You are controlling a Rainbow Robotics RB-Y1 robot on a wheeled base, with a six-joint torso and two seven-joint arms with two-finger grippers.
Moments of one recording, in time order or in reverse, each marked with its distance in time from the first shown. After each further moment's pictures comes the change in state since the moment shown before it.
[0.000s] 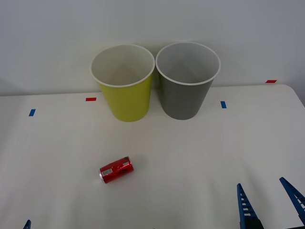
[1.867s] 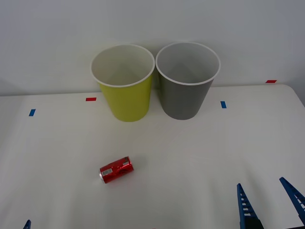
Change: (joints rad) right arm 0.000 0.000 0.000 0.000 0.000 0.000 0.000; left arm 0.000 0.000 0.000 0.000 0.000 0.000 0.000
